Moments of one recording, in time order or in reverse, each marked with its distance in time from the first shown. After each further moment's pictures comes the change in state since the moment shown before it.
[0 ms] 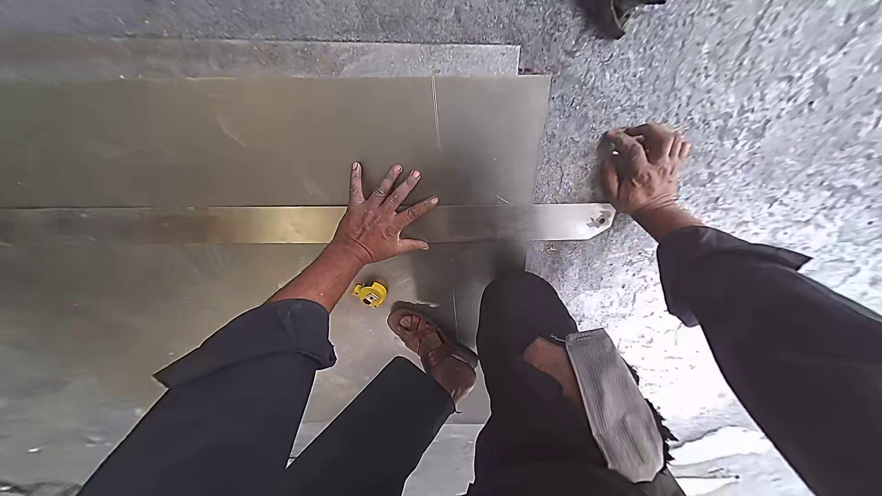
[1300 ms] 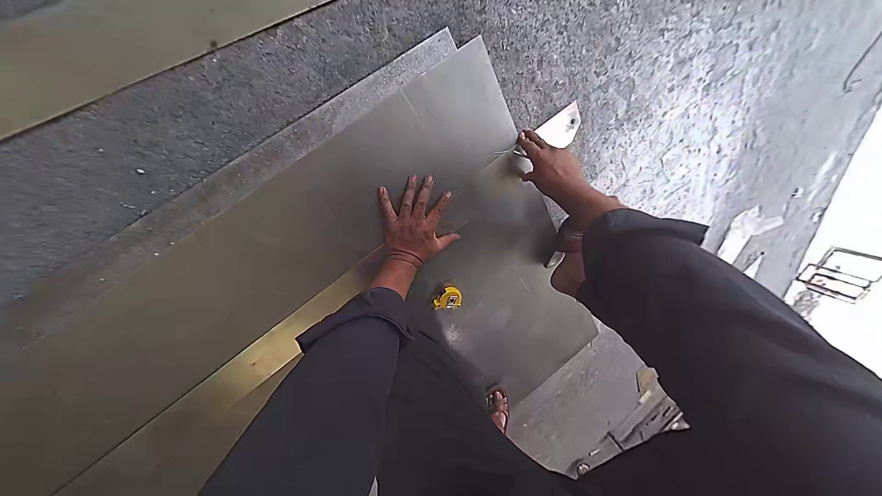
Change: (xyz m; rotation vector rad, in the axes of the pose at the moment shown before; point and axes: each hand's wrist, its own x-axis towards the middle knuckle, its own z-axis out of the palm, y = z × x) left_hand -0.004 -0.042 0.013 -0.106 0.089 0.260; right_hand 0.000 -0.249 -0.038 -0.007 -0.733 0.819
